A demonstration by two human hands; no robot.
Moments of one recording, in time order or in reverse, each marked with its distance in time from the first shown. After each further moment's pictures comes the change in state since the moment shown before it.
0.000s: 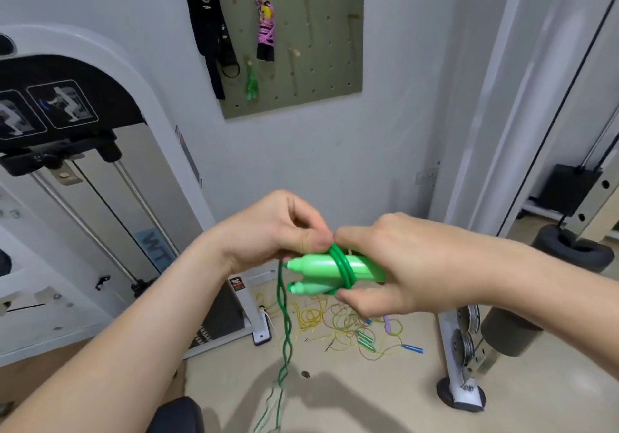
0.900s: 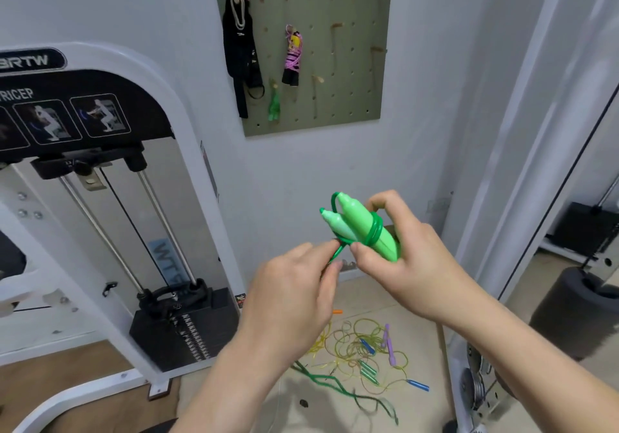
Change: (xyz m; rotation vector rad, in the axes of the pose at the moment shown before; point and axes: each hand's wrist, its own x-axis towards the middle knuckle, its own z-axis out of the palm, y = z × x) left_hand -0.029 -0.034 0.040 0.970 0.845 0.352; right_hand 0.033 0.006 0.029 0.548 0.578 0.240
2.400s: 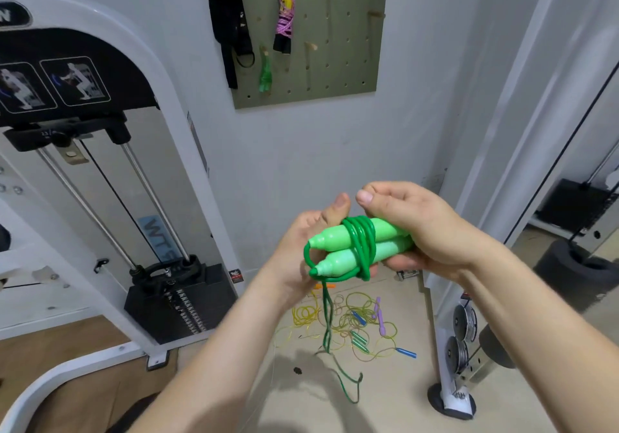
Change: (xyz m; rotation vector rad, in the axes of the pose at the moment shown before) left_hand 0.030 0.003 0.031 -1.387 -0.464 -0.569; right_hand 0.010 -0.001 -0.011 0.711 -0.328 0.385
